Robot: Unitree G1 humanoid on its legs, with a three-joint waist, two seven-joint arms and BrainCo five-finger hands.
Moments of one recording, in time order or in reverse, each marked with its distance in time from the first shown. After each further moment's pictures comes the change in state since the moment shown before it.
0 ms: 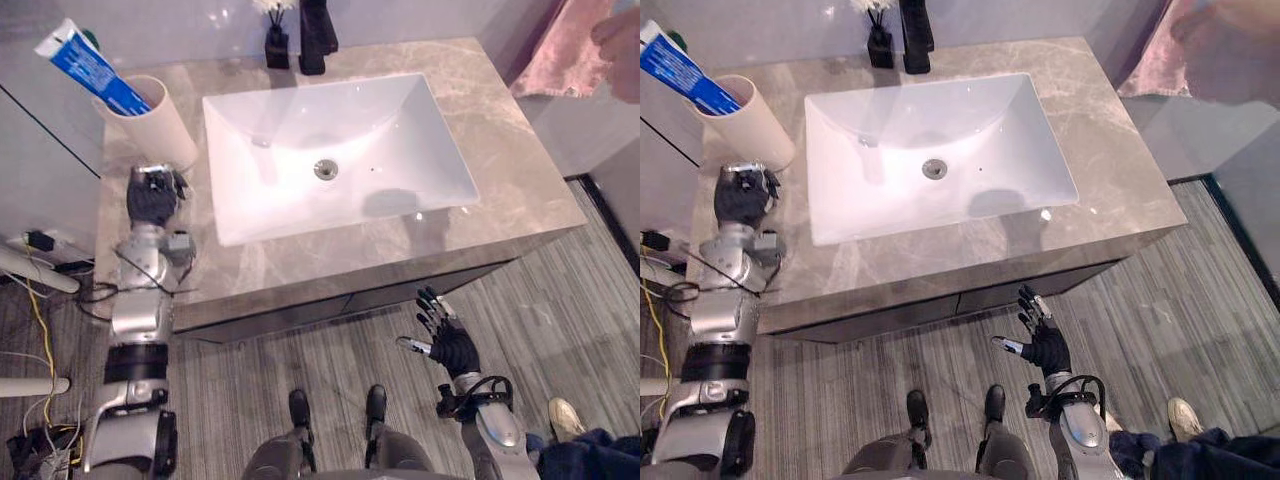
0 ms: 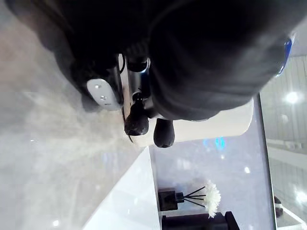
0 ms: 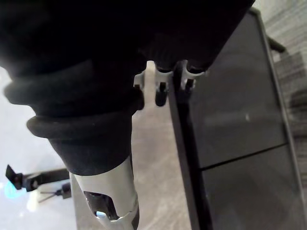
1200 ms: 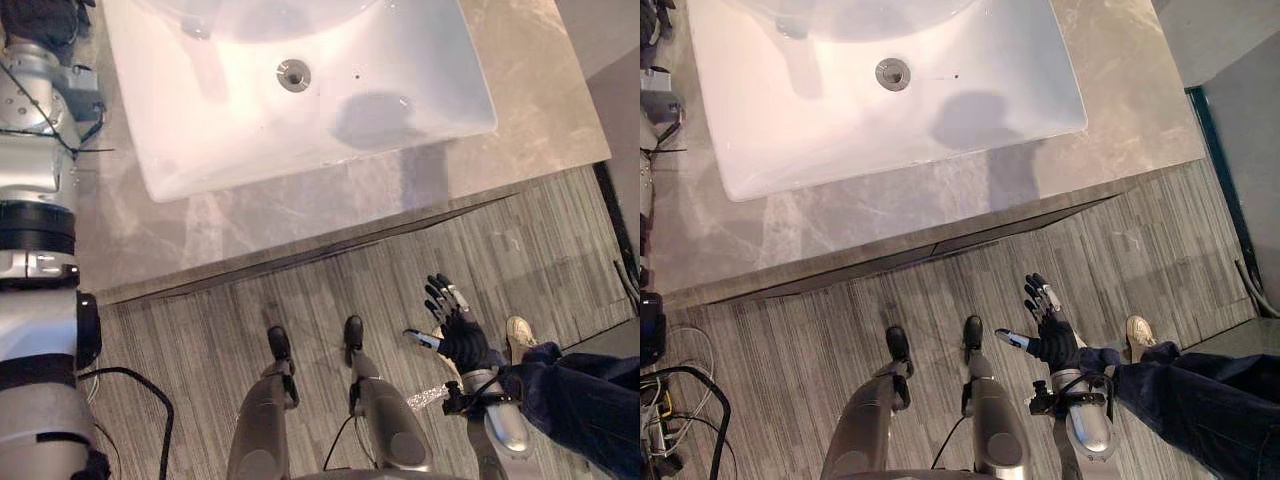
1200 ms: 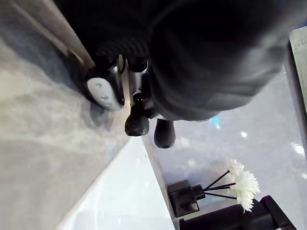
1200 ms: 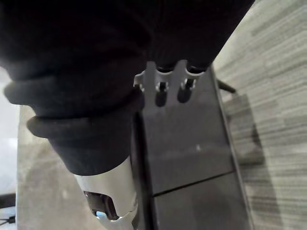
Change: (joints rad) left arm -0.612 0.395 -0.263 0.366 -0.088 -0.015 -0.021; right arm 0.028 -0.022 0.011 -0.063 0.014 -0.075 -0.016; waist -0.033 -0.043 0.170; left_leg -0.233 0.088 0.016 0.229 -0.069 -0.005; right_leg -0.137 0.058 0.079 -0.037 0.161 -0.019
